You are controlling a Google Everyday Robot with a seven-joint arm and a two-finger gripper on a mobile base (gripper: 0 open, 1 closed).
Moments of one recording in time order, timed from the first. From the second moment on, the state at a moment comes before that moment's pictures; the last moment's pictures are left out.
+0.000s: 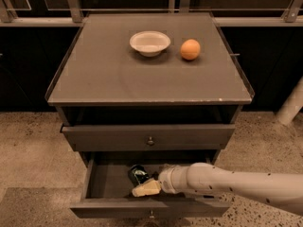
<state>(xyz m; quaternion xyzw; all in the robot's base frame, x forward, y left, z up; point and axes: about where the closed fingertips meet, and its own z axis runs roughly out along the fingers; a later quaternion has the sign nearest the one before) 0.491 -0.016 0.466 -0.28 0.87 0.28 0.30</state>
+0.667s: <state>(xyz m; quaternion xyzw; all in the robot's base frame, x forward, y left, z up) 0.511 0.020 0.437 -0.29 0.86 0.26 0.33</state>
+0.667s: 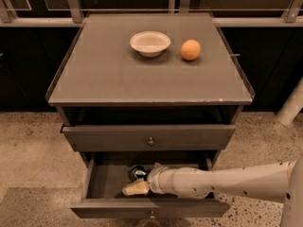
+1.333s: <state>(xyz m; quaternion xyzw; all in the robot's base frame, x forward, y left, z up) 0.538 0.030 0.409 -0.28 0.87 0.21 0.35</state>
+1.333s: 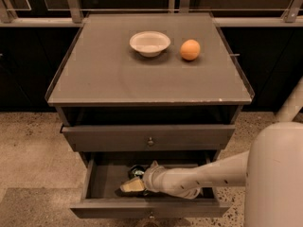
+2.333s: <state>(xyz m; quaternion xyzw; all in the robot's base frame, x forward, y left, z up) 0.531 0.027 0.382 -0.30 0.88 0.19 0.31</state>
